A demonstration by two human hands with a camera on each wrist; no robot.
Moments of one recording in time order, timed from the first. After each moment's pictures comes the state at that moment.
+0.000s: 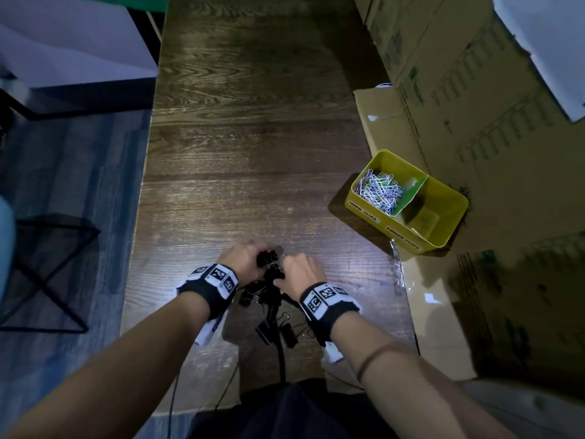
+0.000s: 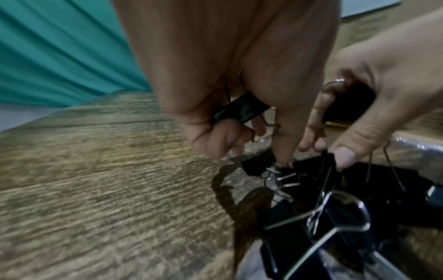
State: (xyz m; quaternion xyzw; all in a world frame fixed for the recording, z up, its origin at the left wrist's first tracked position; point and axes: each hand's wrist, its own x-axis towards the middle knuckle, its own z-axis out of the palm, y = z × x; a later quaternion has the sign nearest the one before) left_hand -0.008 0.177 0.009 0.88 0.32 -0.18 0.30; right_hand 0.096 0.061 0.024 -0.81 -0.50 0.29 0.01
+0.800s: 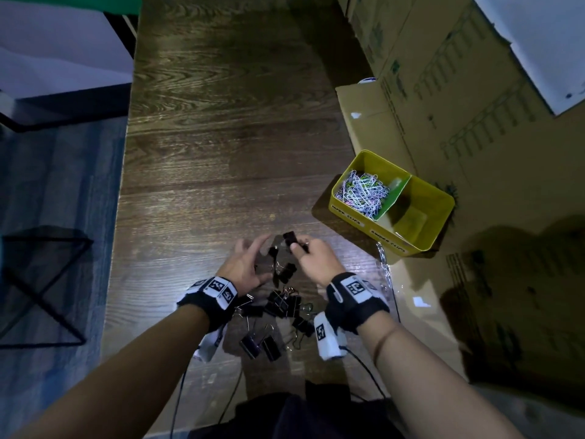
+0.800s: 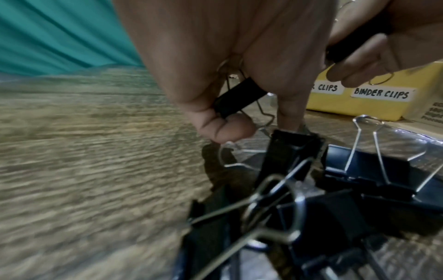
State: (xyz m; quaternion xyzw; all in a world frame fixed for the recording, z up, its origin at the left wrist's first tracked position) left_hand 0.024 0.164 -0.015 0.85 0.36 -0.14 0.36; right_hand 0.169 0.051 0.040 -0.80 -0.29 0.45 0.28
